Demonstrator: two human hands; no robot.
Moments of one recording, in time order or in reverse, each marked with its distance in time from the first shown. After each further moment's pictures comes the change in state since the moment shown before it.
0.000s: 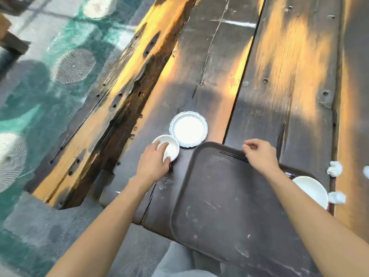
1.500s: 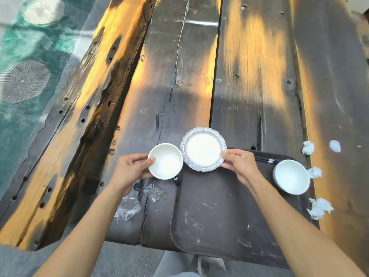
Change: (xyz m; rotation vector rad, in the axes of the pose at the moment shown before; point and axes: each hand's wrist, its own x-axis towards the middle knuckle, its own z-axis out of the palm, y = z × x) left_hand 0.015 -0.019 -0.033 -1.150 -0.176 -0.237; right_hand -0.030 0.006 0.040 0.878 -0.047 0.356
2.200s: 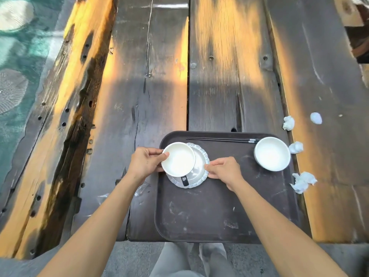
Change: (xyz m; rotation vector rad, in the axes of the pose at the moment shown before) left_hand 0.012 -0.026 0.098 0.248 -0.084 0.022; right_hand -0.013 0.070 -0.046 -0.298 0.061 0.111
